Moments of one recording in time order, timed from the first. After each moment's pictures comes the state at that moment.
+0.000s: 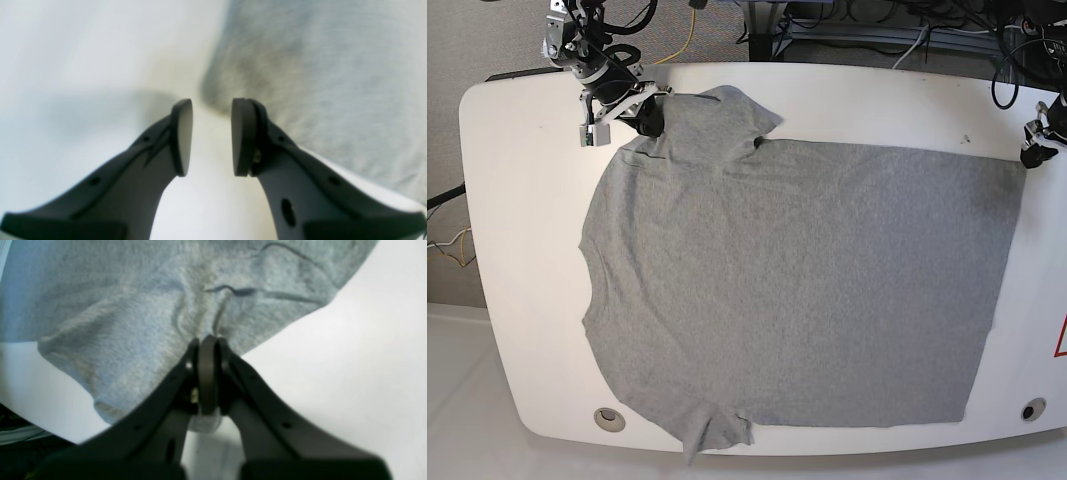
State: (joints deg) left arm 15.6 -30.0 -38.9 68.8 -48.3 -27.7 44.0; right arm -29.0 7.3 13.5 96.7 36.7 21.3 -34.2
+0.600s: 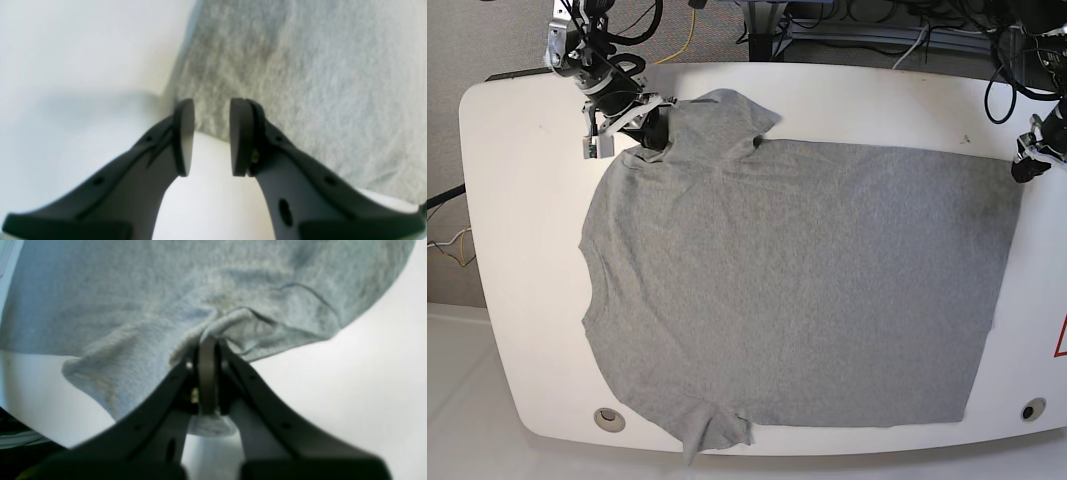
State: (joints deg) left arm 11.2 -28.1 -38.5 73.8 -47.7 -27.2 50.4; right arm -26.9 6.4 12.5 99.3 36.5 20.9 -35.3
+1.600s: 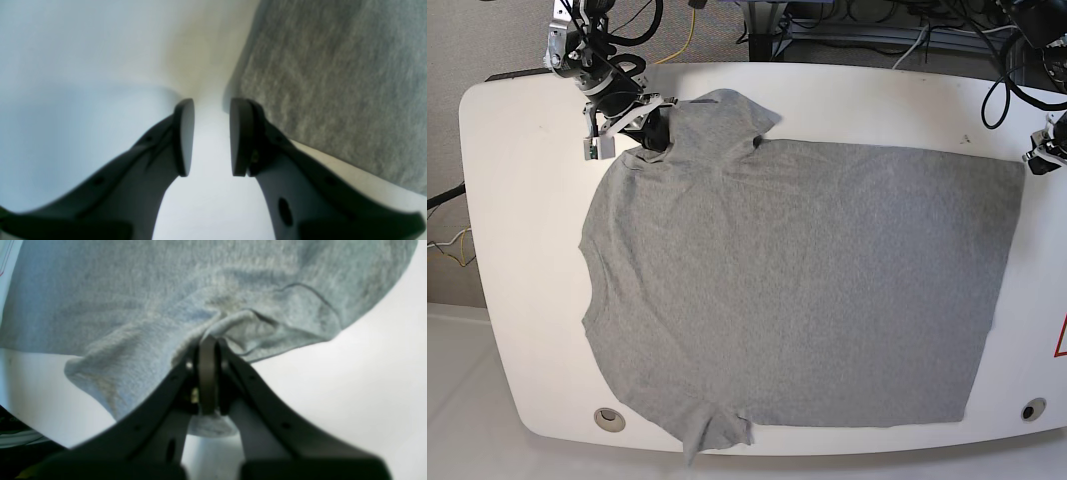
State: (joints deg) left arm 7.6 -25.8 -44.1 74.5 -32.0 -27.4 55.3; right arm -26.3 6.4 12.5 99.3 36.5 20.9 -35.3
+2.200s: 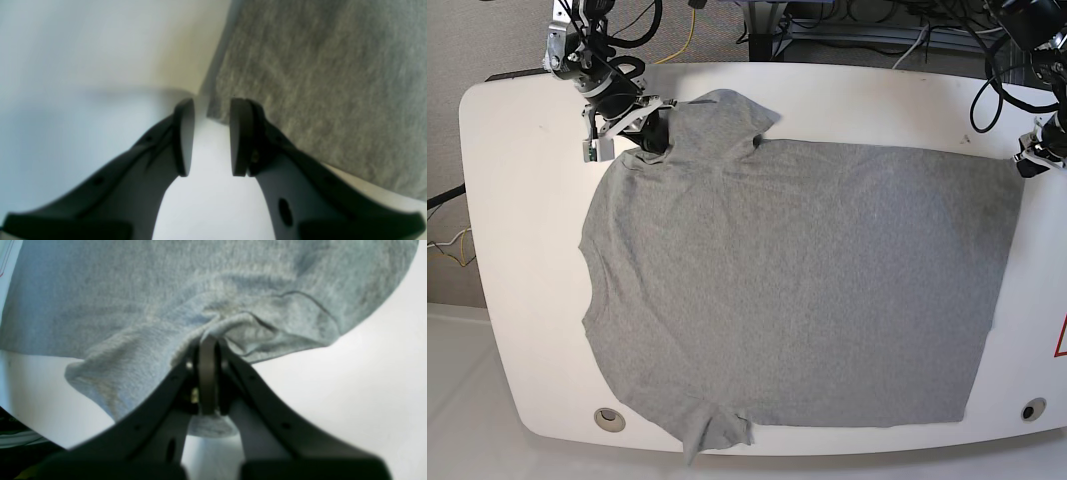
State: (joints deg) left arm 6.3 -23.9 -43.8 74.4 -30.0 -27.5 53.9; right arm -26.2 6.6 12.5 99.3 36.5 20.9 -35.3
